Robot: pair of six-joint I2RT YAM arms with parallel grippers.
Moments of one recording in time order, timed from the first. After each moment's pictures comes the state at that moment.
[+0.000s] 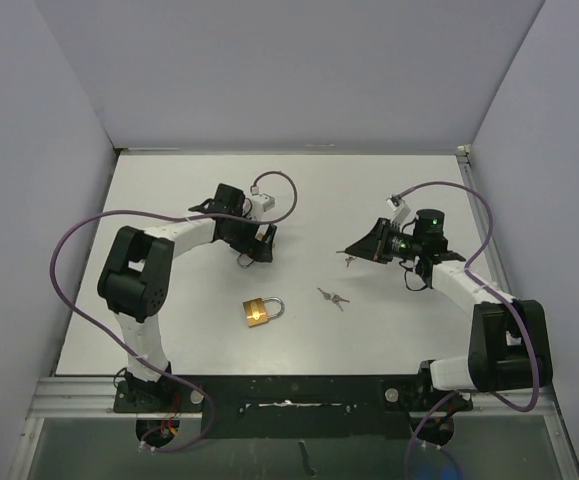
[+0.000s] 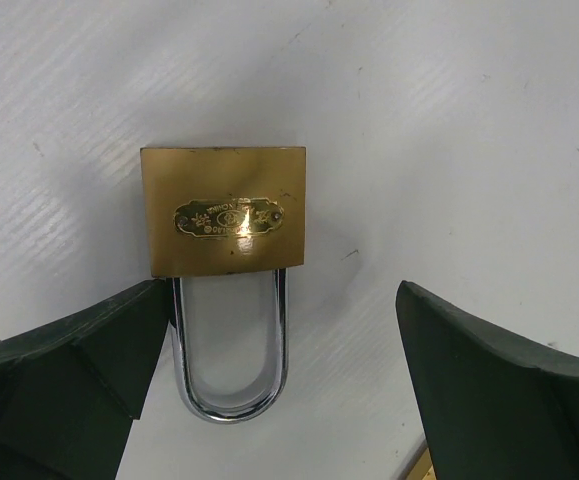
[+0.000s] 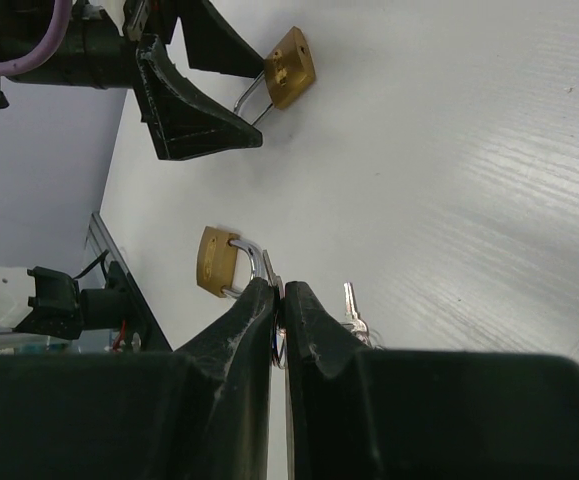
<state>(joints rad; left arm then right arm) -0.39 1.92 1.23 -0.33 0.41 0.11 0.08 1.36 0.67 0.12 -0.85 0.48</state>
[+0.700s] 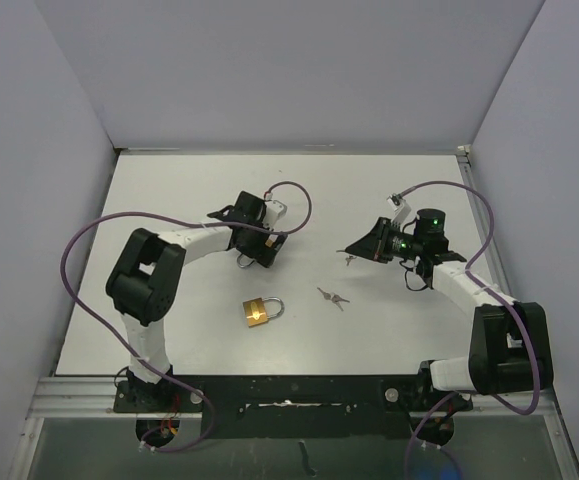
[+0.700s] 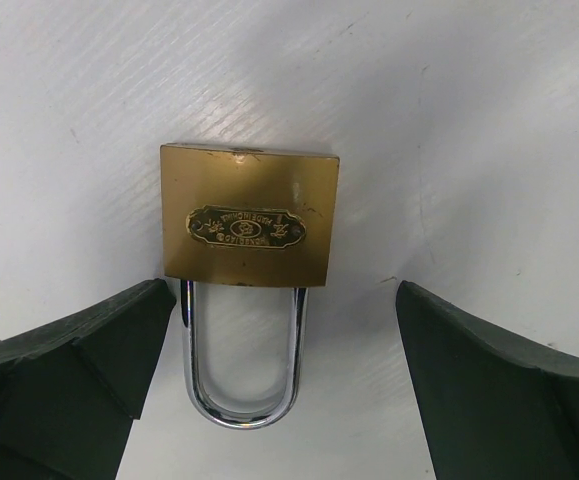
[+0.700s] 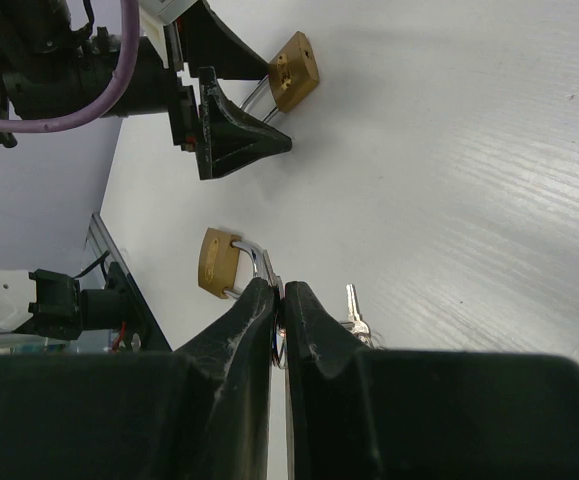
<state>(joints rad) -0.52 1.92 1.22 -0.33 0.06 0.09 0.08 1.35 0.67 0.12 -0.85 0.48</state>
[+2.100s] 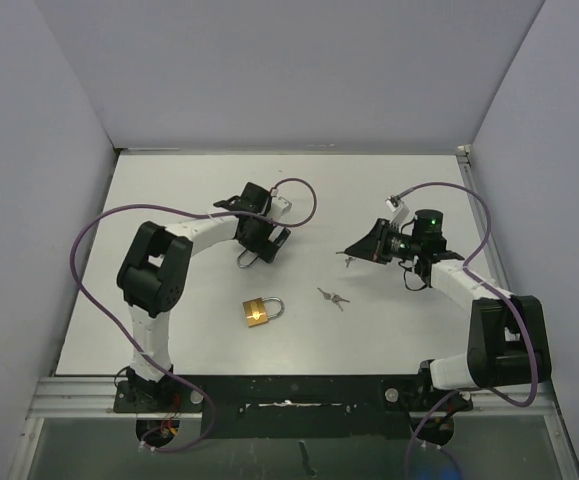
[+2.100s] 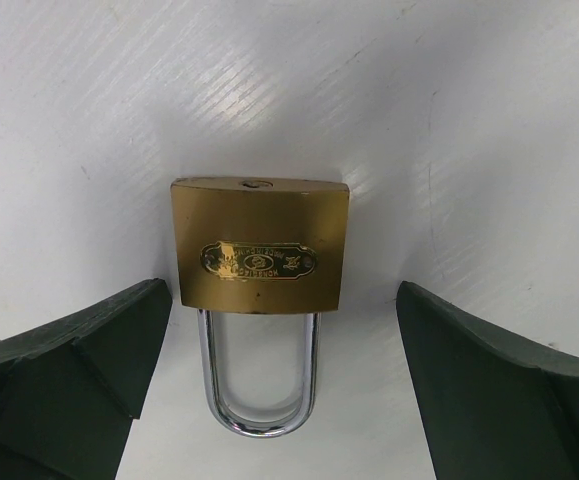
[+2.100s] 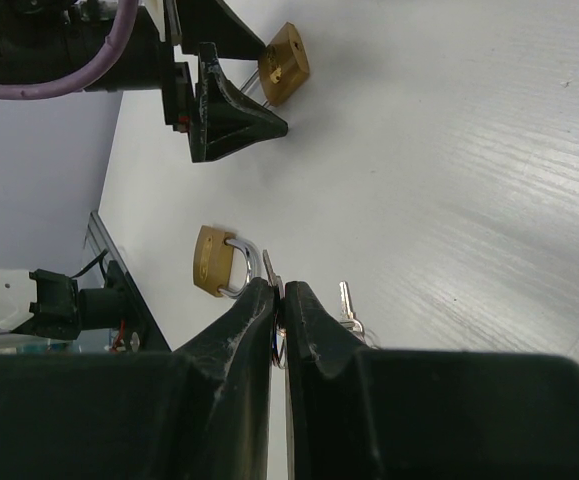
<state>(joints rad) -0.52 2.01 1.38 -0.45 0.05 0.14 0.08 1.39 0.67 0.13 -0.85 0.48</state>
